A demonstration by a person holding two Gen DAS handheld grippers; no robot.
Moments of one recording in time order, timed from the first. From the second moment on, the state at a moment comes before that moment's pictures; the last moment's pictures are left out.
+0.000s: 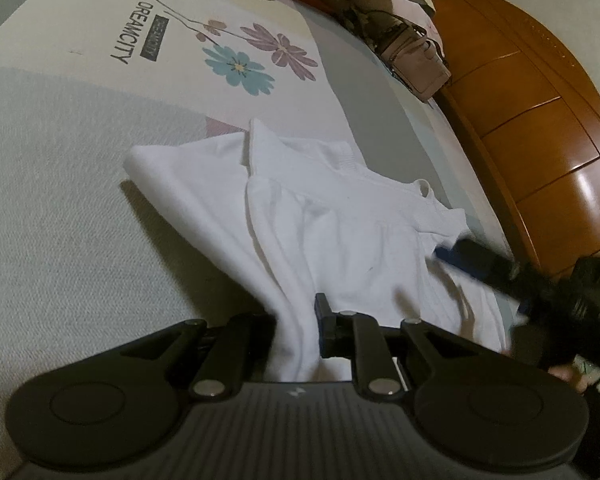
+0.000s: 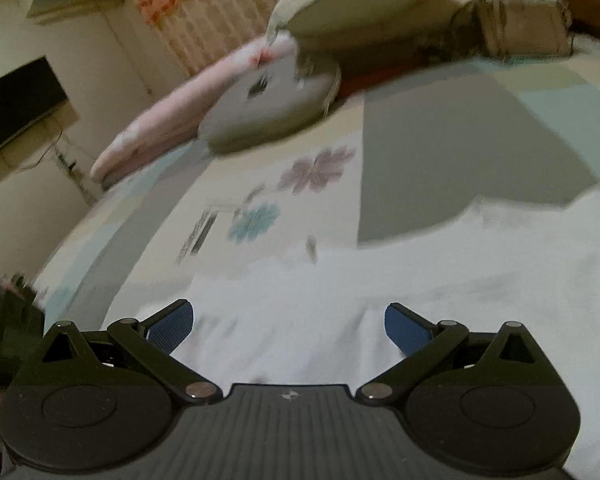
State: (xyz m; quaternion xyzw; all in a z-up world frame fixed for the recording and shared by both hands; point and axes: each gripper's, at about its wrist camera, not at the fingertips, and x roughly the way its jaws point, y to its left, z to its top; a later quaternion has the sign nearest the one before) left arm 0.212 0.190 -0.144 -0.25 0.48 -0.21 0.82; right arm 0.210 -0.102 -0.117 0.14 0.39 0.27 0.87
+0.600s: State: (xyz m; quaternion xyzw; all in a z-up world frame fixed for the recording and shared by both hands) left arm 0.206 0.175 -0.134 -0.22 0.48 -0.16 0.83; right arm 0.110 -0.122 -0.123 0.13 0.43 0.26 0.85
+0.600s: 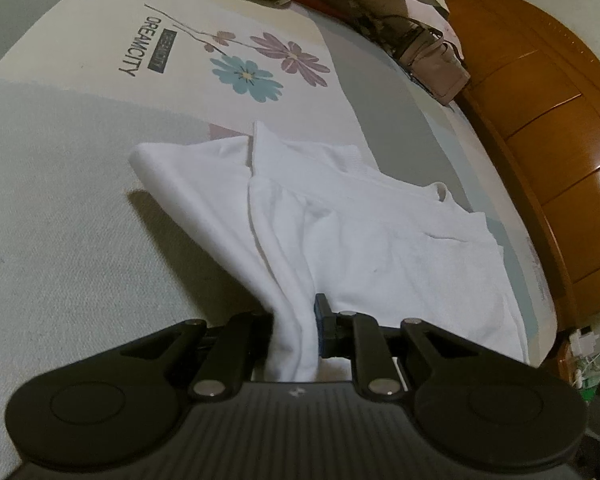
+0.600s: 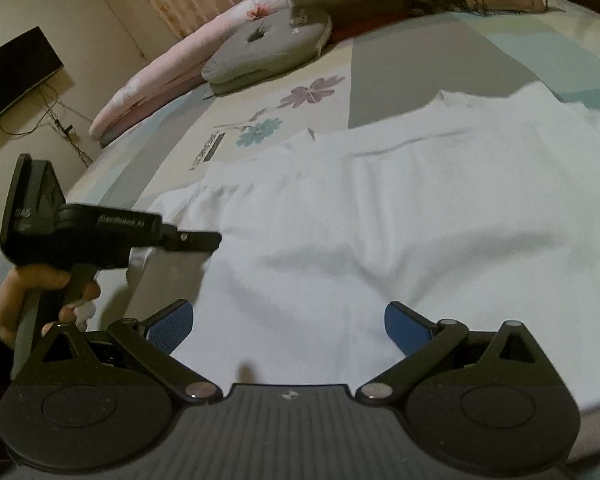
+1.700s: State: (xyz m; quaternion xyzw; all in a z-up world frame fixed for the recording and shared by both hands) left arm 0.207 0.131 -0.110 -0.11 0.50 -0.07 0.86; right arm 0.099 -0.152 -0.107 0.09 0.43 0.26 0.86
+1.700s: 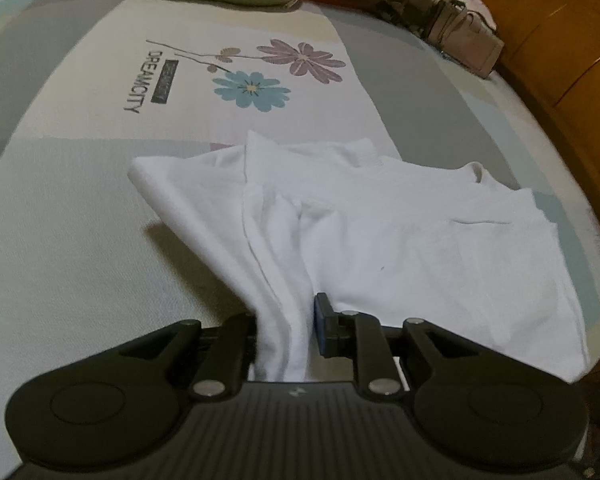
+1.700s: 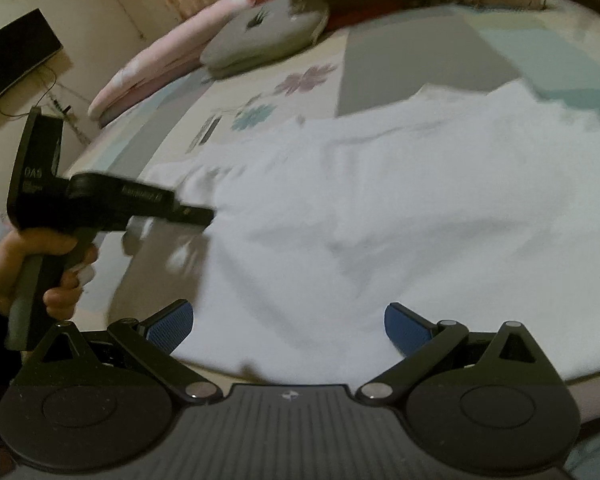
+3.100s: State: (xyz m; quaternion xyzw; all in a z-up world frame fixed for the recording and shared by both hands) left arm 0.247 -0.053 0.000 -0.10 0.52 -0.21 0.82; right arm 0.070 -0.276 -0.088 0.10 0.31 0.22 0.92
